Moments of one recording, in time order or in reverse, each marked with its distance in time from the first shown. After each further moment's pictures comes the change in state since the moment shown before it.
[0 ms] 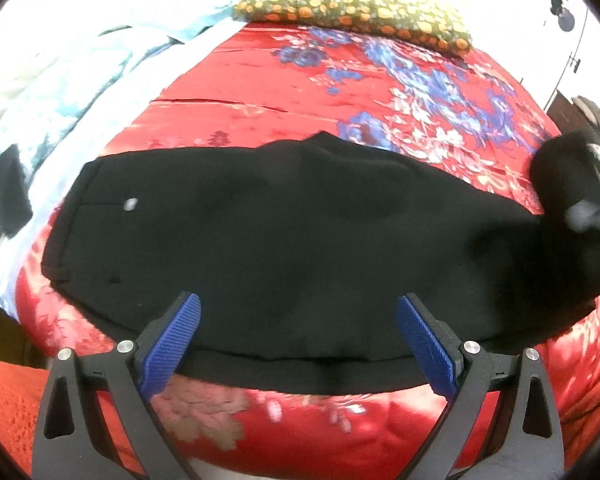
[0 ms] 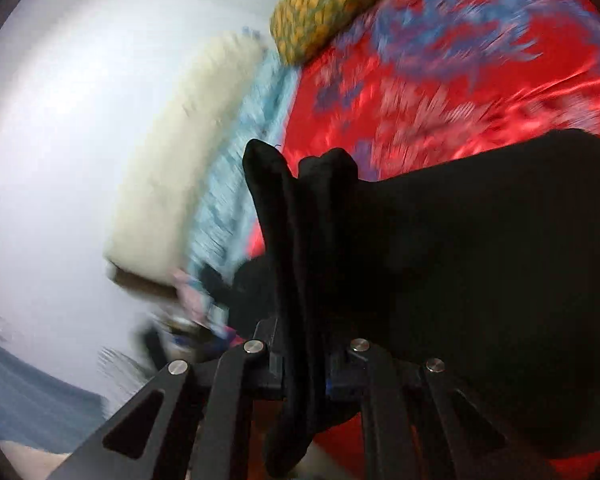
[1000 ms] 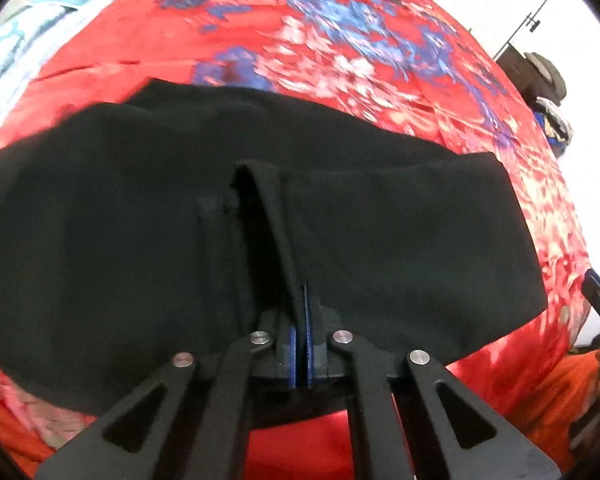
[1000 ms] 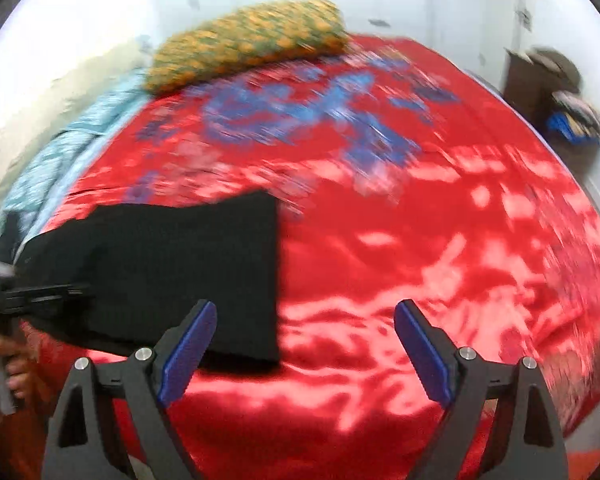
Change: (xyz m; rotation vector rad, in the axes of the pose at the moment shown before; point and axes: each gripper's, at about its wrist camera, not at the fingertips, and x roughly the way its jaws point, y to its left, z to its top) left arm 0.061 -0.091 0.009 0.096 0.209 -0.228; right arm -0.159 -0.053 -0.079 -0.184 -0.255 -0.826
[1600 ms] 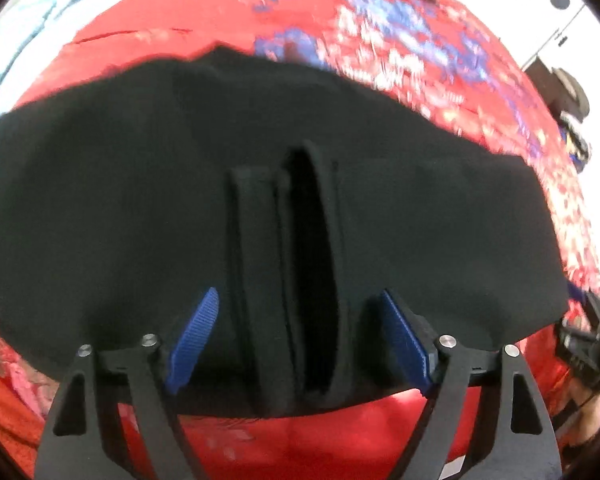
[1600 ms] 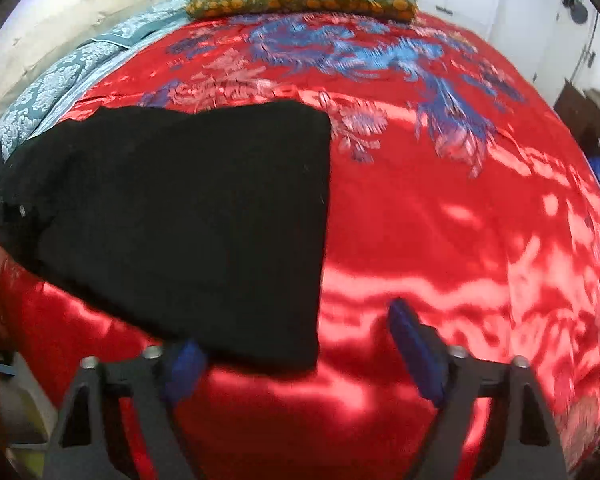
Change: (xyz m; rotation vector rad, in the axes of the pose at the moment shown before) left arm 0.020 0.028 -0.004 -0.060 0.047 0.057; right arm 0.077 0.045 -0.017 -0.273 0.114 0.023
